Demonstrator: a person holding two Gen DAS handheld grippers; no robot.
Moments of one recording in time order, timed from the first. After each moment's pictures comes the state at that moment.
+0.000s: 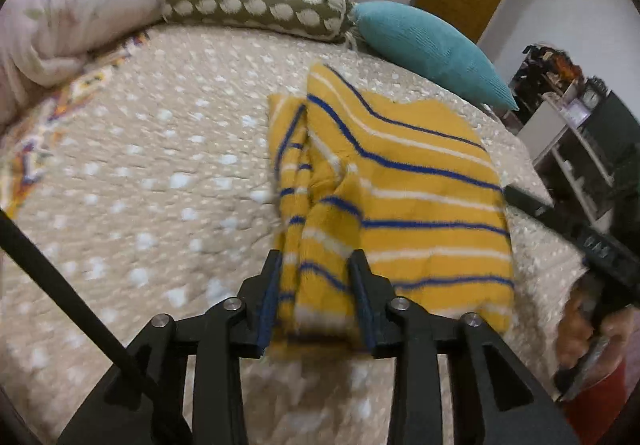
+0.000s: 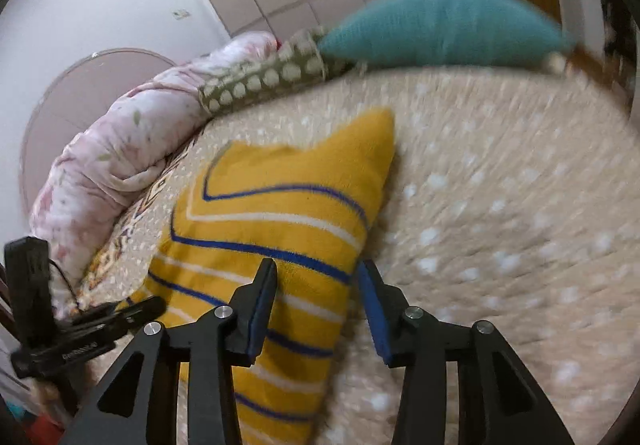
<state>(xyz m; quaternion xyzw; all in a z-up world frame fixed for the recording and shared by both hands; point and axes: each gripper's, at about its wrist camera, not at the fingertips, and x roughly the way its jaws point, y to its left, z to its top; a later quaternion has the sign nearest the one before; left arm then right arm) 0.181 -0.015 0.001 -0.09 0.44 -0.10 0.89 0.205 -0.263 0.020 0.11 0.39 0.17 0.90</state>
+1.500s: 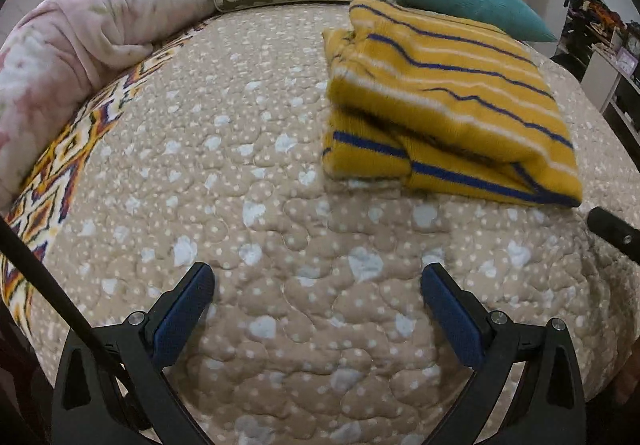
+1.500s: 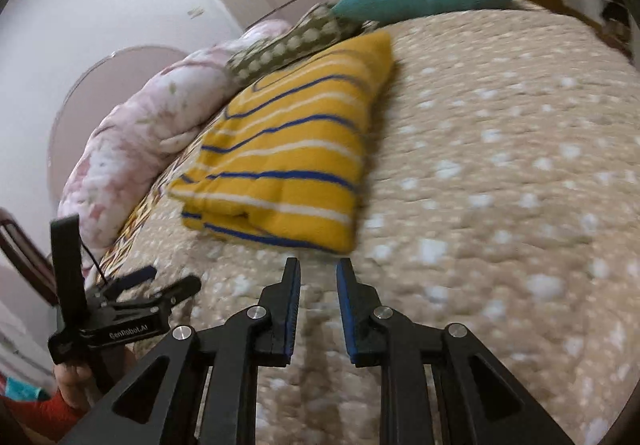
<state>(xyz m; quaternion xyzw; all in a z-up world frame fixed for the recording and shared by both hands) 0.105 -0.025 -0.055 0.01 0.47 0.02 0.88 0.075 -0.277 -0.033 0.18 0.41 0.20 0.87</state>
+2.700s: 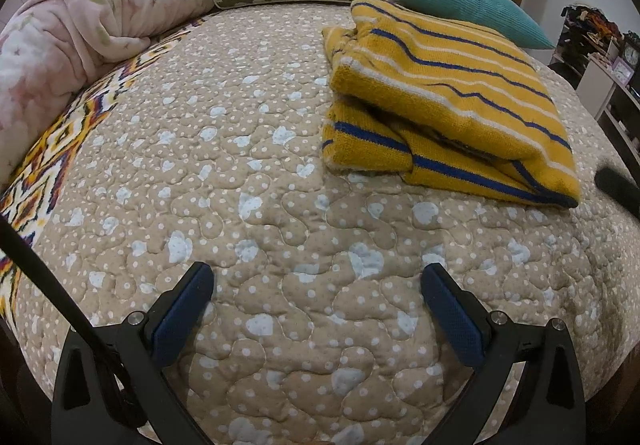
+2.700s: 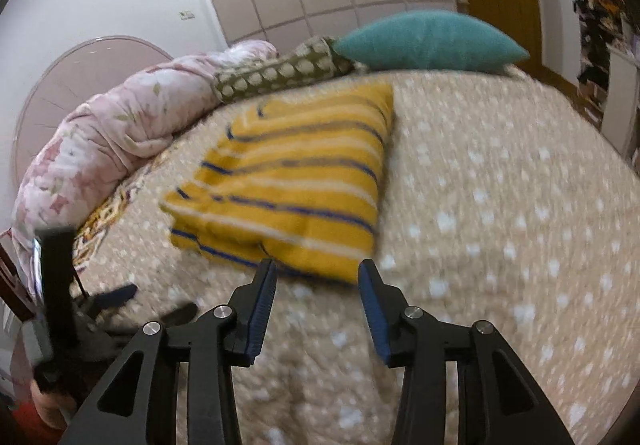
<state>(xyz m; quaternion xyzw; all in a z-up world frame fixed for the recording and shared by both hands) 0.106 -0.016 -0.062 -0.01 0.46 0.00 0.89 0.070 -0.236 0.007 0.08 0.36 0.14 0.92</state>
